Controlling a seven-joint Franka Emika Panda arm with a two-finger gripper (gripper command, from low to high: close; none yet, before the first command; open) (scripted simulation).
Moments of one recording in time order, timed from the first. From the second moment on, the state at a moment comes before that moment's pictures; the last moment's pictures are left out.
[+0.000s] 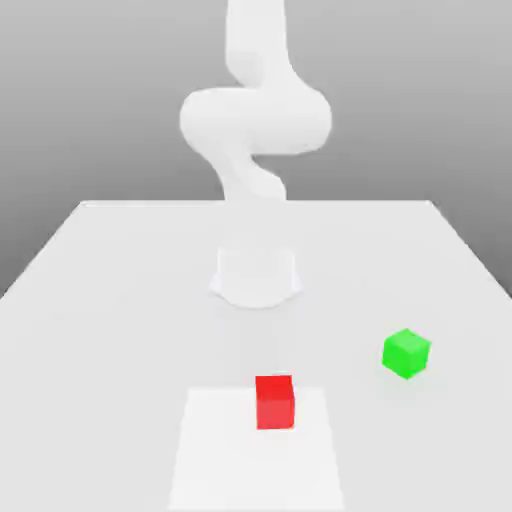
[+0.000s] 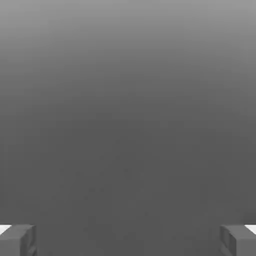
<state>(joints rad) 0.00 -0.73 0.01 -2.36 0.00 2.35 0.80</state>
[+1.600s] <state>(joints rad) 0.30 -0.18 0.17 -2.90 0.12 2.73 0.60</state>
